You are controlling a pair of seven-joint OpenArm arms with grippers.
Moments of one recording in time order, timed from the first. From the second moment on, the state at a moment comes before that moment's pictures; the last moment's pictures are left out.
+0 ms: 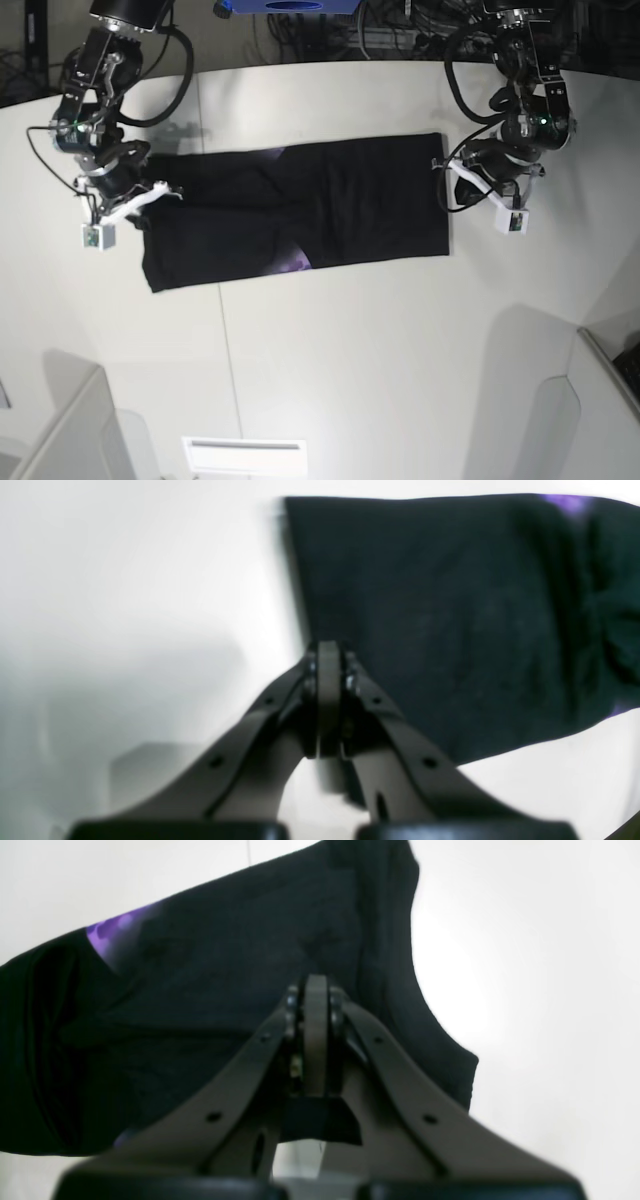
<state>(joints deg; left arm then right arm) 15.9 -10.8 -16.7 106.6 -28.0 -14.4 56.1 -9.3 1.8 22.7 103.6 20.5 17.2 -51.8</state>
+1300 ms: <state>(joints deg) 25.0 -10.9 -37.1 106.3 -25.6 -31.5 45.4 9.3 18.2 27.7 65.7 52.2 17.2 -70.9</state>
